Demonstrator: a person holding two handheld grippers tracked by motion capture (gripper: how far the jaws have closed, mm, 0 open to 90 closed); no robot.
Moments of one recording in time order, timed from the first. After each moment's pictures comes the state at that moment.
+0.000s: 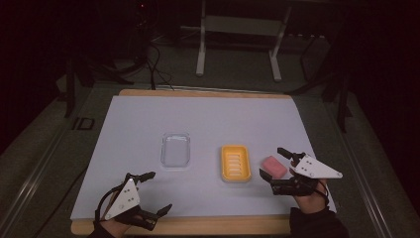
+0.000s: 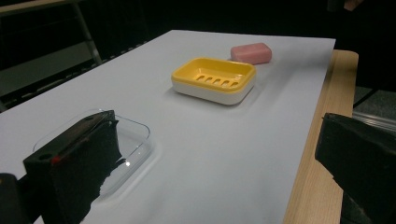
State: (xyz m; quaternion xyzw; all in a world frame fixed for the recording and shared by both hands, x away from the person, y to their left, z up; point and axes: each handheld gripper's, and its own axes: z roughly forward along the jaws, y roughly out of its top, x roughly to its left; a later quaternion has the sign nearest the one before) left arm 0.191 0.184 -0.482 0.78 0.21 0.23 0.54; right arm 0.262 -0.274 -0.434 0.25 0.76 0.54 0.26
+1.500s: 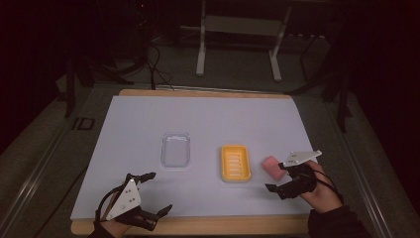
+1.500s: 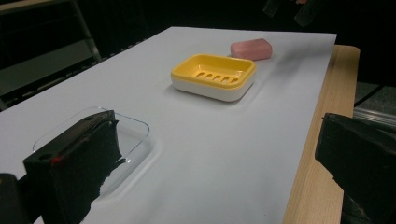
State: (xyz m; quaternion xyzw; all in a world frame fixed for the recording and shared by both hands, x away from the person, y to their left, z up) left arm 0.190 0.183 -0.482 0.79 0.21 0.23 0.53; right arm 0.290 -0.287 -0.447 0.30 0.90 0.32 0.10
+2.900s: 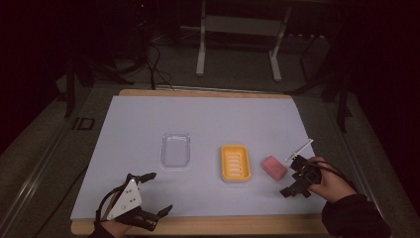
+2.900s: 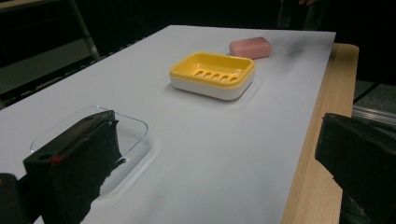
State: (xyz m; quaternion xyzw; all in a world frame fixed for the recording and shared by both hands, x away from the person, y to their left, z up) left arm 0.190 0.182 -0.483 0.79 0.21 0.23 0.53; right arm 0.322 -0.309 -0.455 0.37 0.92 0.12 -0.04
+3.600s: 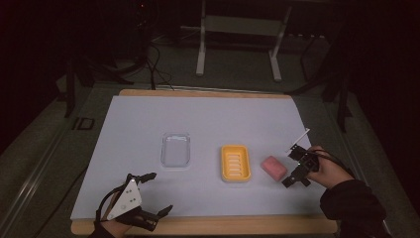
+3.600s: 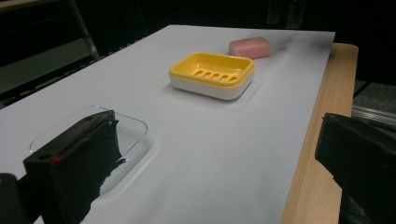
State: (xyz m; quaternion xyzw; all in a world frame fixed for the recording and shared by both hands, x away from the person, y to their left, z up) left arm 0.191 0.181 -0.483 0.79 0.21 0.23 0.53; right arm 0.356 -0.311 -0.452 0.41 0.91 0.07 -0.05
